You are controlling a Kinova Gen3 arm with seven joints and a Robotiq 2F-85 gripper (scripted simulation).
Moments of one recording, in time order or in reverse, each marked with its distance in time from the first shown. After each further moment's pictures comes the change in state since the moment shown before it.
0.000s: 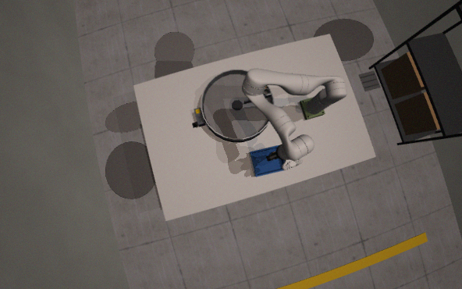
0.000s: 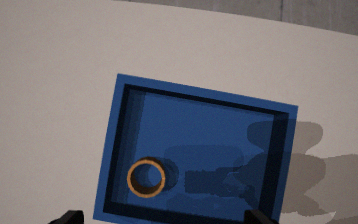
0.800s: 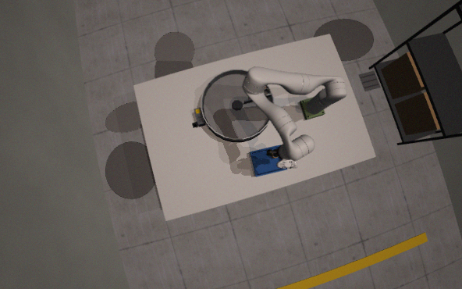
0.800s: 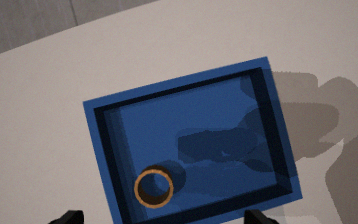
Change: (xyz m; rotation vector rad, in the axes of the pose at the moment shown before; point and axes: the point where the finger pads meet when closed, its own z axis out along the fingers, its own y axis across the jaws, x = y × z) arm 0.002 -0.006 0.008 0.002 0.003 0.421
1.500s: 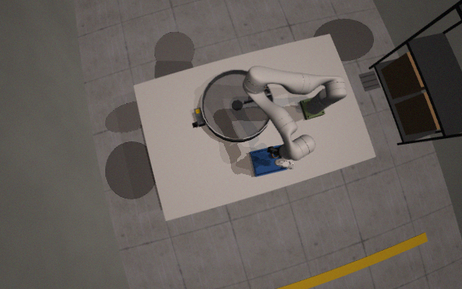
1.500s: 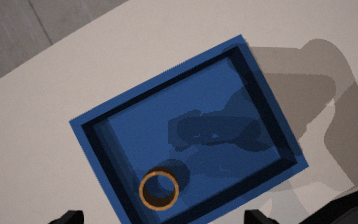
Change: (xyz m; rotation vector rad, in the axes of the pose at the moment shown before) arm -0.001 -0.004 0.004 -0.001 0.001 0.227
